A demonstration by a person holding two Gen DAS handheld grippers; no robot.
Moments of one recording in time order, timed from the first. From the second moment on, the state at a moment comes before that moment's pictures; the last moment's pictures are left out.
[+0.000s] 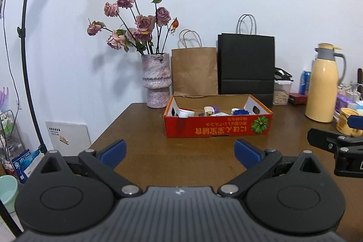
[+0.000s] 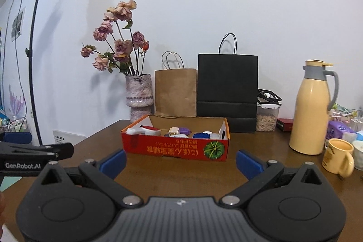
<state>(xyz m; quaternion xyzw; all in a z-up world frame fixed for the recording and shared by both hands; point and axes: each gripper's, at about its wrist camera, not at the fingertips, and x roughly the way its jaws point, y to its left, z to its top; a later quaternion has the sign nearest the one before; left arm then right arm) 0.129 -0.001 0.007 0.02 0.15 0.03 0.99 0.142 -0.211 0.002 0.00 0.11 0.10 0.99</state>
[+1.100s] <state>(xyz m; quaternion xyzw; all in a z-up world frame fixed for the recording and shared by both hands) 0.062 -0.015 0.002 0.02 0.14 0.01 0.99 0.067 -0.222 -0.007 0.00 0.10 0.10 0.99</state>
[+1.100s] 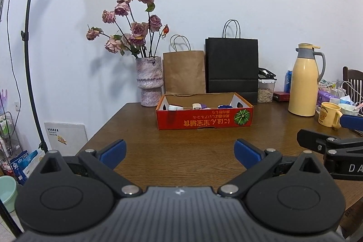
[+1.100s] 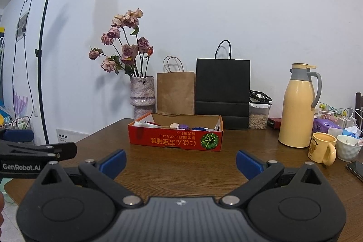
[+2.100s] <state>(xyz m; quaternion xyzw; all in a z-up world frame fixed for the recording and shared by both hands) 0.070 -0.015 -0.004 0.02 0.14 0.01 0.99 0.074 -0.220 -0.014 0.00 0.11 0.10 0.99</state>
